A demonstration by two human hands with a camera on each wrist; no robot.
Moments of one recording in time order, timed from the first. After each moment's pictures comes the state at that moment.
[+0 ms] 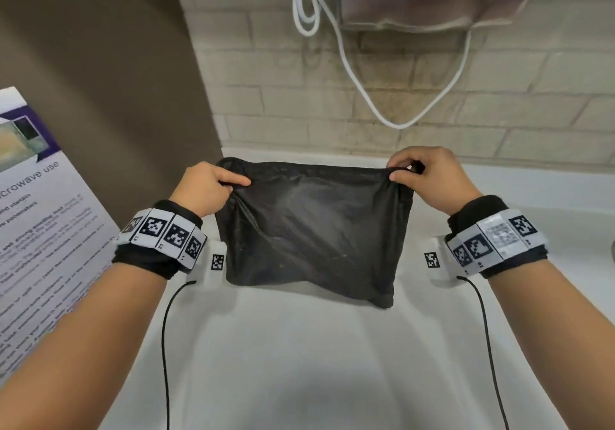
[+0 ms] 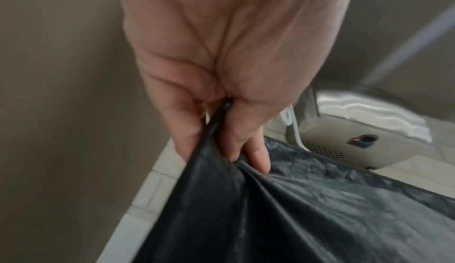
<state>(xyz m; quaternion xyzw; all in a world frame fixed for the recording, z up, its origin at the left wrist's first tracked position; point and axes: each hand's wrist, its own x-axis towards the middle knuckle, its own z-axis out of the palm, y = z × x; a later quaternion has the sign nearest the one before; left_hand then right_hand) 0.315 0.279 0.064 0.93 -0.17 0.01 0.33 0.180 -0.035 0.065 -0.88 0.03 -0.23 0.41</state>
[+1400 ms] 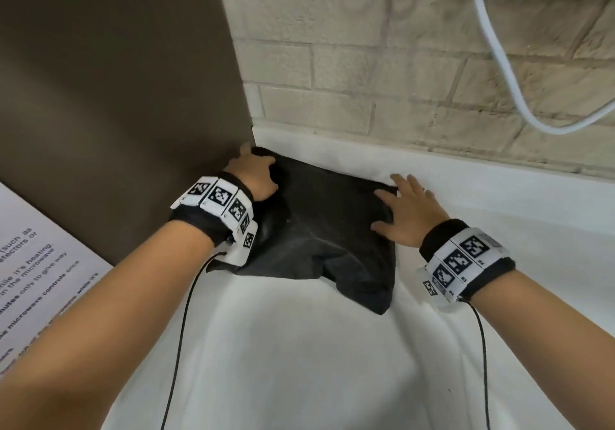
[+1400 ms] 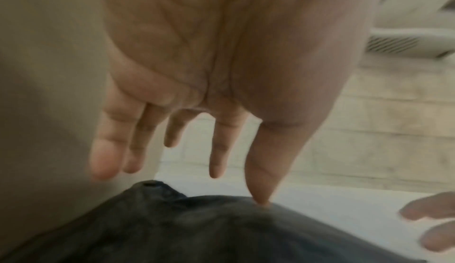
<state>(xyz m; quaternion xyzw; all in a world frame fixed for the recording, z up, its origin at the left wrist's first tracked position) 0.469 0.249 0.004 0.98 -0.11 -0.15 0.03 0.351 0.011 -0.042 -0.99 0.05 0.13 0.07</state>
